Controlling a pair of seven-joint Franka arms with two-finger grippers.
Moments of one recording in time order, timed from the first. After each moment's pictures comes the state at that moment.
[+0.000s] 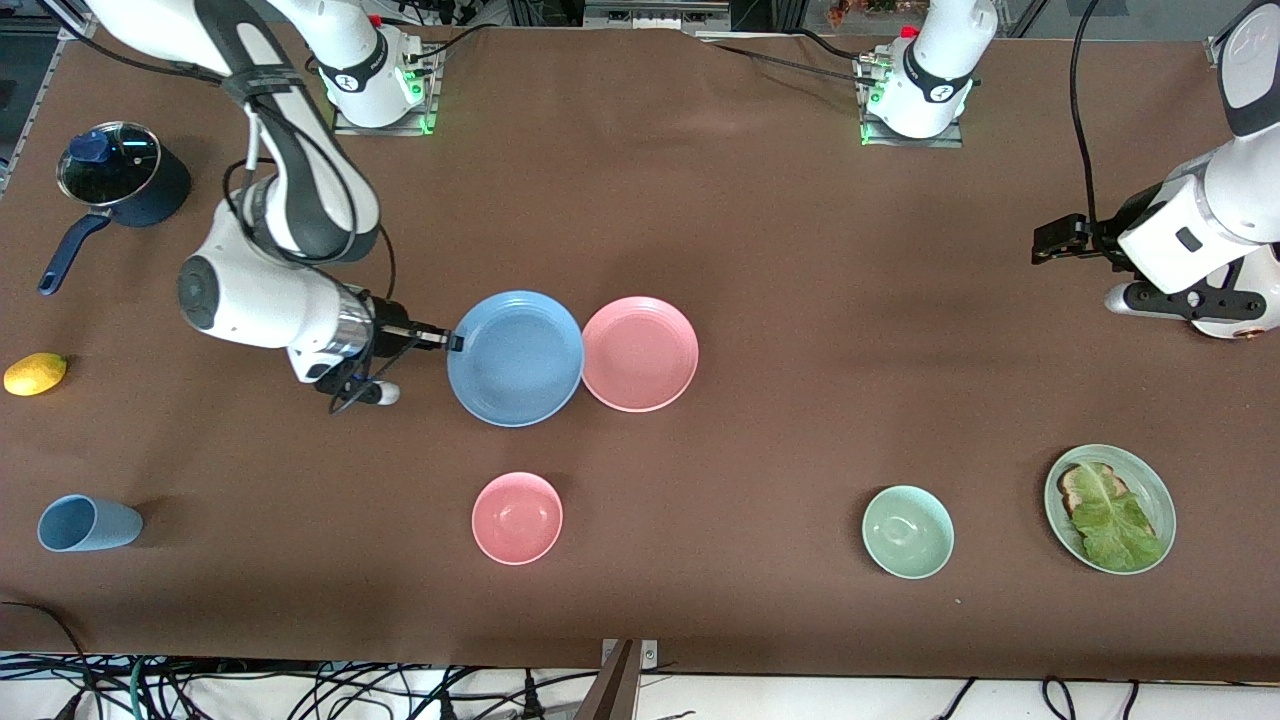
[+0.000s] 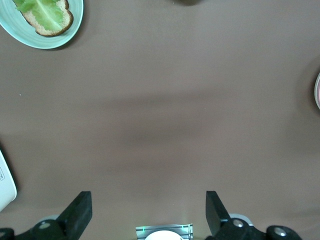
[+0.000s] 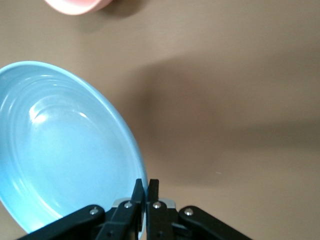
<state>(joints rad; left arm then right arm) -0.08 0.09 0.05 -1.62 -0.02 1.47 0.05 0.06 0.39 0.30 -1.90 0.44 2.23 0.29</state>
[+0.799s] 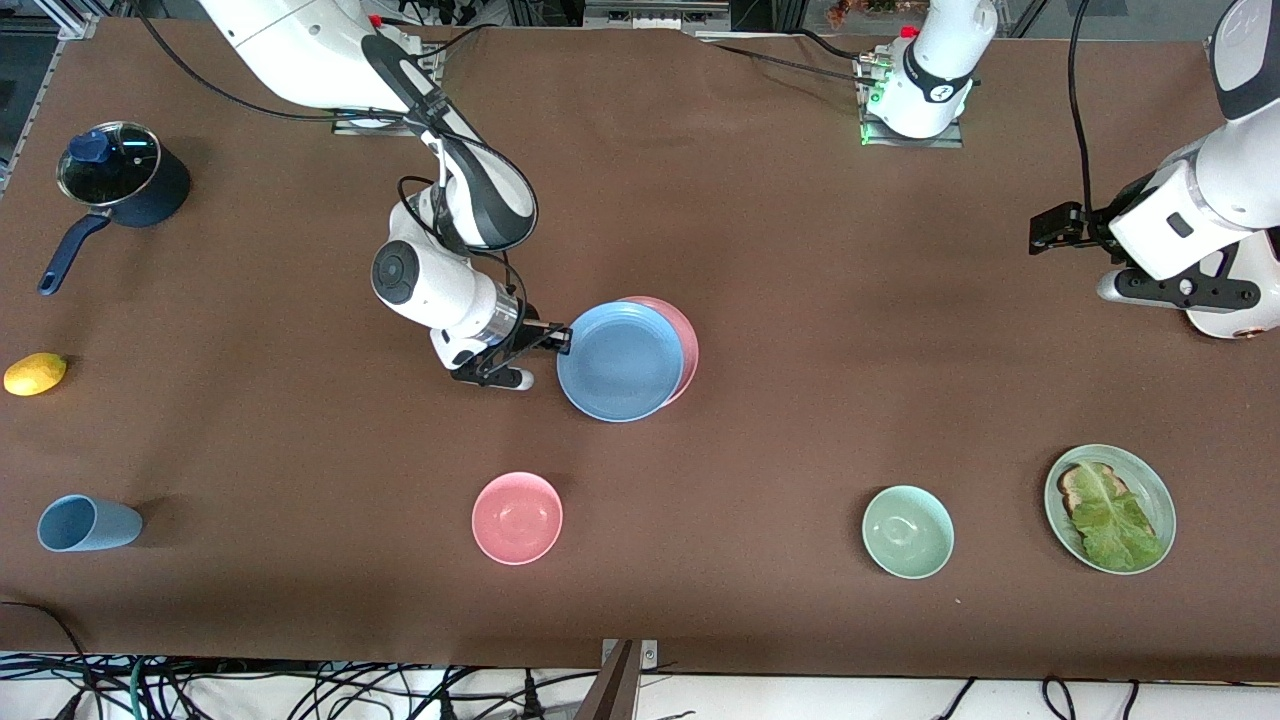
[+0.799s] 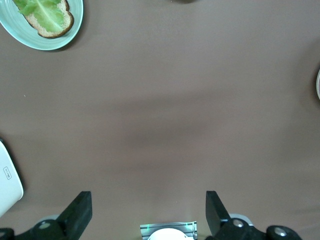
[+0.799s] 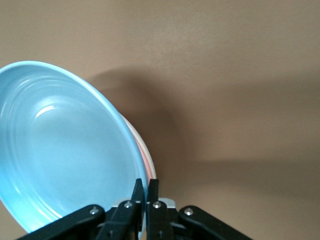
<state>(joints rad) 0.01 0.07 -0.06 -1.63 0.01 1.47 0.04 0.28 0.57 0.30 -1.91 0.42 2.58 0.37</state>
